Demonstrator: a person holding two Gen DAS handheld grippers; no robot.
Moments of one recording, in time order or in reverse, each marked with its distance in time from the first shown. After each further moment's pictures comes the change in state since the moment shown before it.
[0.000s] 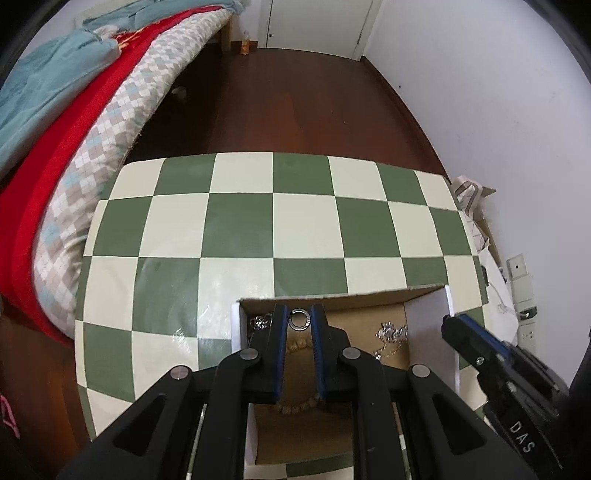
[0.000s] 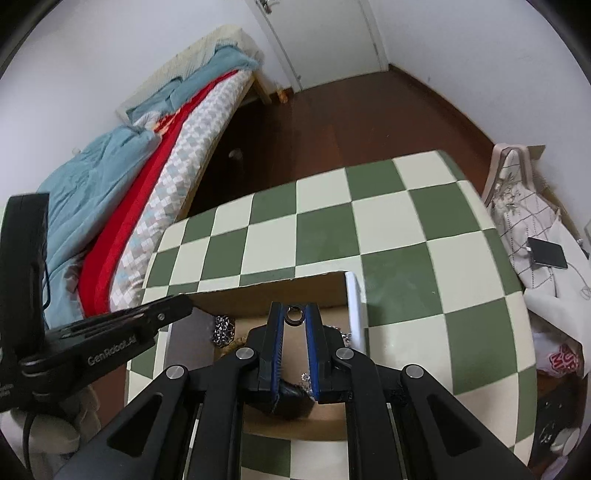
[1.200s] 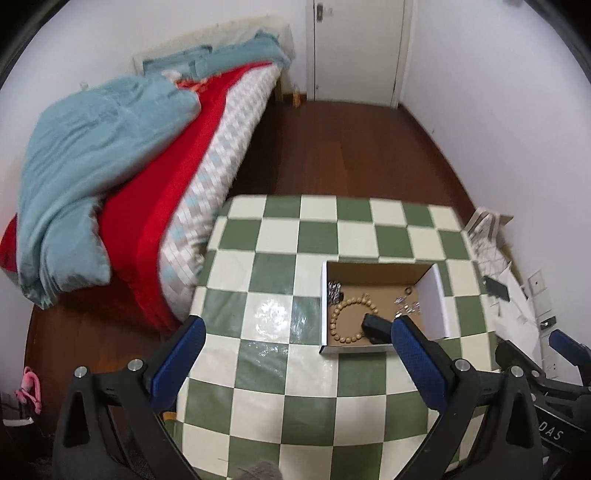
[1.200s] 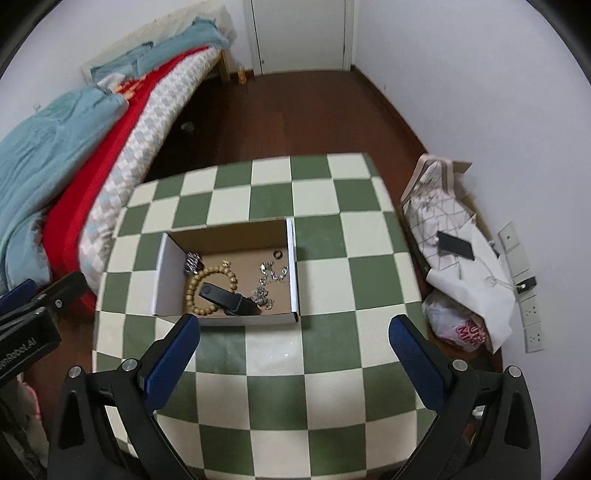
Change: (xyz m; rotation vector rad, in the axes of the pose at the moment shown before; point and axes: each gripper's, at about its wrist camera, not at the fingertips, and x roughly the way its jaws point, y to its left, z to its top) left arm -0.178 0.002 -0.086 -0.022 -0.221 0.226; right arm -0.144 0.045 -0.044 -0.096 0.049 -0.326
